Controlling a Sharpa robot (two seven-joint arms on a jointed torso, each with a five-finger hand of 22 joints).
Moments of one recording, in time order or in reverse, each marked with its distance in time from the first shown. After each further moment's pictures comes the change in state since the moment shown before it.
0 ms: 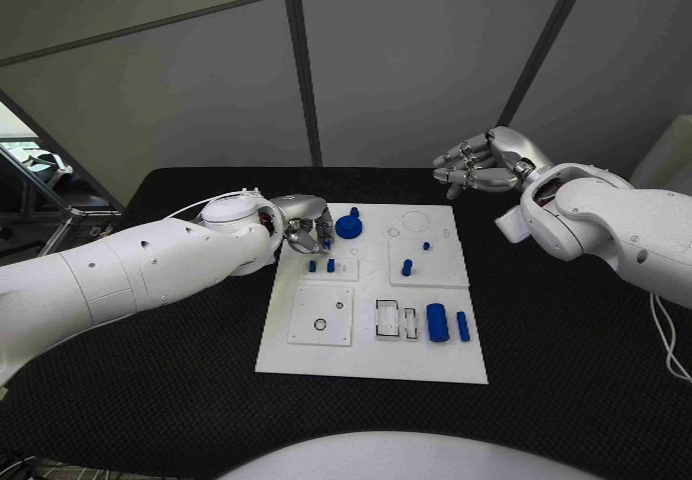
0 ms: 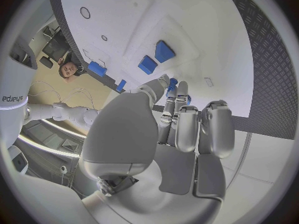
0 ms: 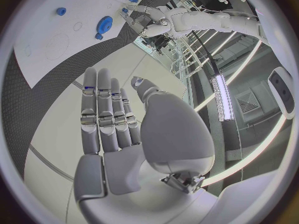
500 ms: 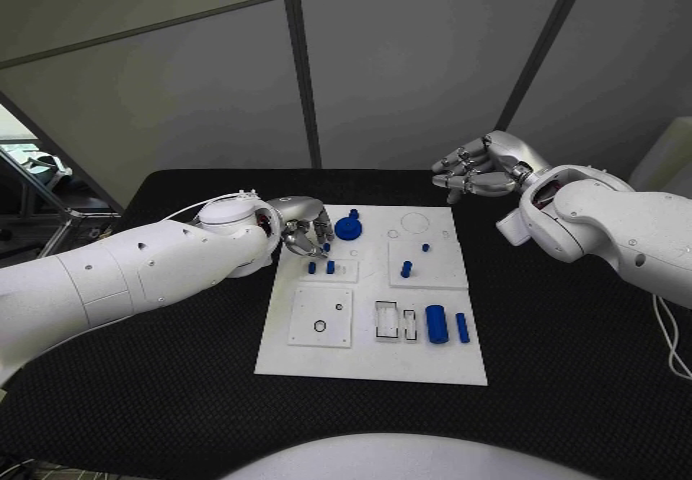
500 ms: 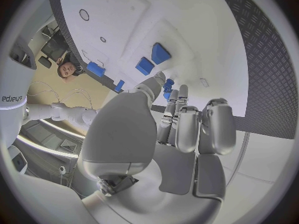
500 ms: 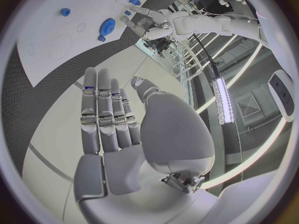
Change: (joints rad) left arm 0.000 -0.010 -0.001 -0.001 0.000 -0.001 -0.010; left_hand -0.019 -0.009 -0.090 0.006 0.000 -0.136 0.007 -0.088 -0.015 -0.065 0.015 -0.049 -0.002 0.001 0.006 0.008 -0.010 0.000 -0.002 0.009 -0.056 0.000; right arm 0.000 -0.002 0.000 -0.001 -0.071 0.023 -0.027; right_hand 0.011 -0.011 0.010 -0.010 -0.009 0.010 0.007 0.000 -0.001 -0.055 0.010 -0.009 -0.019 0.015 0.003 0.004 -0.004 0.000 0.020 -0.004 -0.008 -0.004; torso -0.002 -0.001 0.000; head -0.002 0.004
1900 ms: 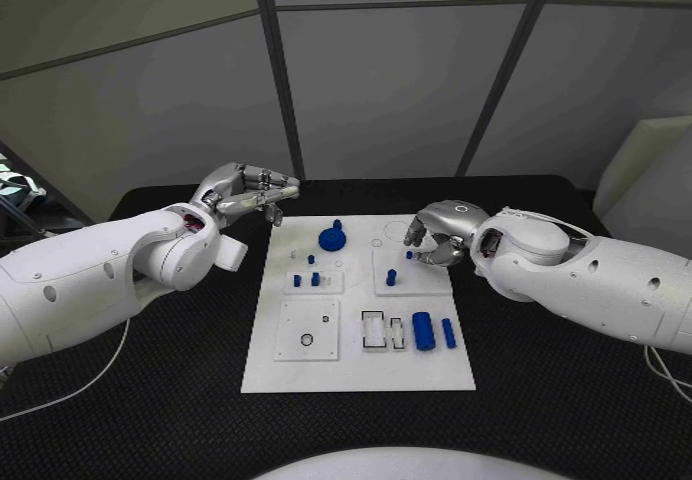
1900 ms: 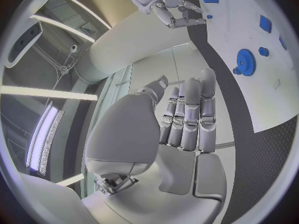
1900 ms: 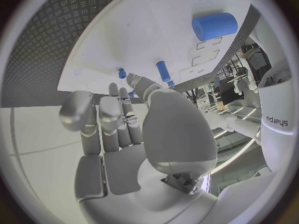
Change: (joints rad) left arm 0.000 -0.186 0.057 0.143 1.174 -0.129 0.347; left_hand 0.029 0.061 -0.021 0.017 0.000 0.104 0.017 0.039 0.004 0.030 0.010 0.028 0.002 -0.255 0.015 -0.414 -0.725 0.038 -0.300 0.018 -0.658 -0.476; right arm -0.089 0.039 -0.034 0.048 -0.862 0.086 -0.206; right_hand 0.002 -0.035 0.173 -0.093 -0.117 0.058 -0.004 -0.061 -0.011 -0.096 0.000 0.020 -0.072 0.020 -0.028 1.026 0.625 -0.078 0.158 -0.046 0.923 0.823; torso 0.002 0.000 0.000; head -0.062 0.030
